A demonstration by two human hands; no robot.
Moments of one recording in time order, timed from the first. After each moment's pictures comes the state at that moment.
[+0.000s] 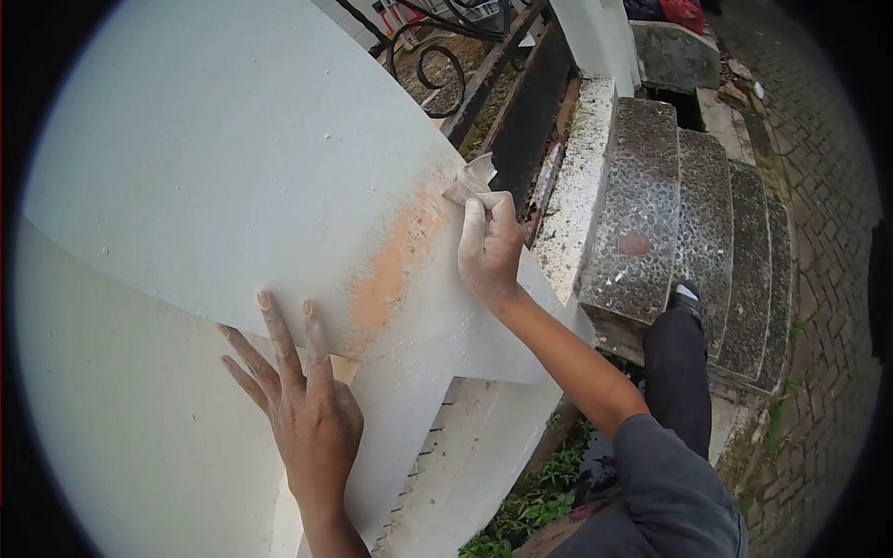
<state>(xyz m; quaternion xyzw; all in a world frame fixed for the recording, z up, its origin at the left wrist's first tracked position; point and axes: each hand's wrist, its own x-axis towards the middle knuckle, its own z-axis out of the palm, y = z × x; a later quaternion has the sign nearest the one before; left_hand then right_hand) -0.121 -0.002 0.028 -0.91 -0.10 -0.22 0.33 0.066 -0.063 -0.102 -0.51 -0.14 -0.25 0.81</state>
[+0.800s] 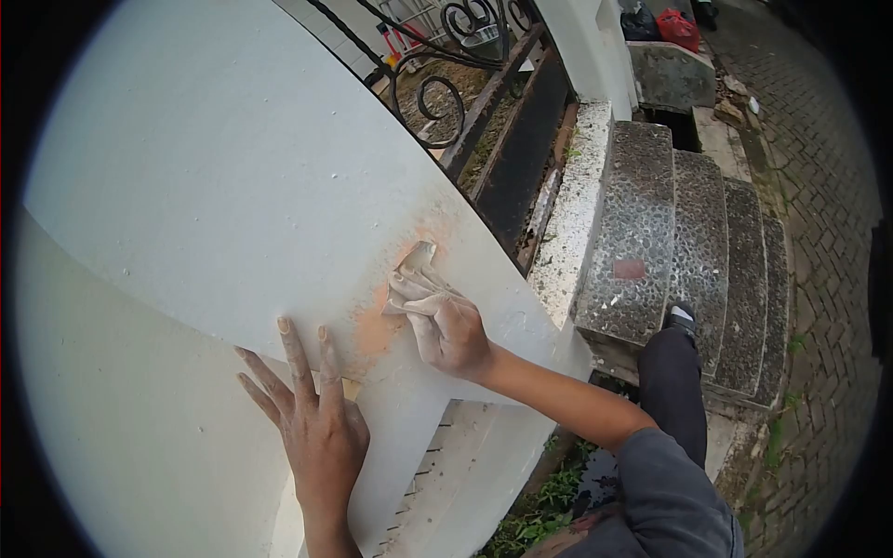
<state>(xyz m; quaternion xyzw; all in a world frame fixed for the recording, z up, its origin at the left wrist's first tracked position) -0.119 -0.004 0.026 -0.92 -0.09 -0.21 0.32 0.043 -0.054 -0.095 -0.45 -0.32 -0.41 0.72</state>
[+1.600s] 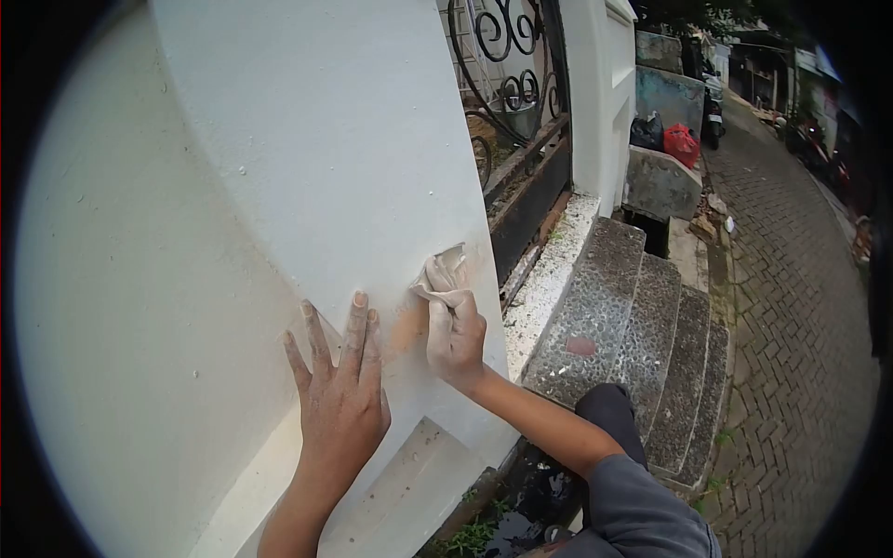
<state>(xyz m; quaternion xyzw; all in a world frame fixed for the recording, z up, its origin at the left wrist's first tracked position) -0.122 0.006 0.027 -0.96 -0.03 -0.23 0.17 0.028 -0.051 -0.061 -0.51 -0.35 -0.38 0.69</state>
